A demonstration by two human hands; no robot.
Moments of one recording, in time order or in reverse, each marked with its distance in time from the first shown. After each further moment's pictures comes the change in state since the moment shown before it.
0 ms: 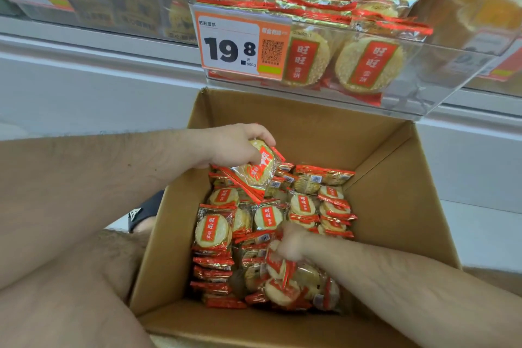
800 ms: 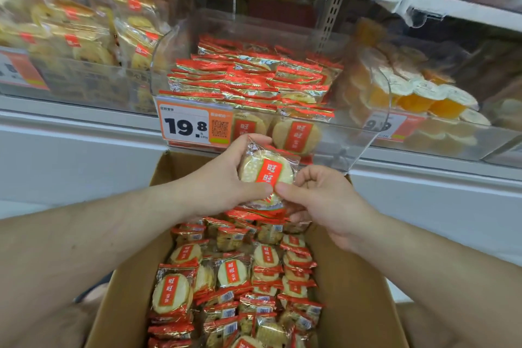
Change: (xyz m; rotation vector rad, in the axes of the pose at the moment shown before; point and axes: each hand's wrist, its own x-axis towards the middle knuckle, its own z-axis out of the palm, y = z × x) left_hand -0.036 0.074 0.003 -0.418 0.128 0.472; right_hand -0.180 -0.003 -0.153 0.903 0.507 -0.501
